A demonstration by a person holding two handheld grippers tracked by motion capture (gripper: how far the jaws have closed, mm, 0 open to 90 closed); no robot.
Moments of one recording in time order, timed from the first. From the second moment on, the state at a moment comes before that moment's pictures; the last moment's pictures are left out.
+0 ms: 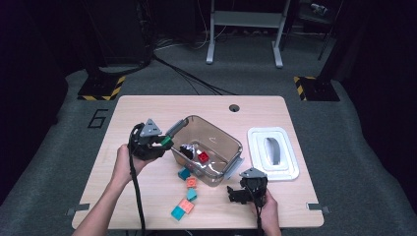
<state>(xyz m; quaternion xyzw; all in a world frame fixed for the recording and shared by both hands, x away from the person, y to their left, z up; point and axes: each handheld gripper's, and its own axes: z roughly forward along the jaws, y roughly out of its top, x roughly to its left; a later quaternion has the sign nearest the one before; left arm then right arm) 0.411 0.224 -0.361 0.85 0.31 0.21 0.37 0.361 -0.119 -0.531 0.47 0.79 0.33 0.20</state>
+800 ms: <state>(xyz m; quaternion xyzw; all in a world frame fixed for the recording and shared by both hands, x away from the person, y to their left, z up) 0.434 0.190 -0.385 0.87 0.32 0.18 0.34 0.361 -0.119 -0.531 0.47 0.79 0.33 0.20</state>
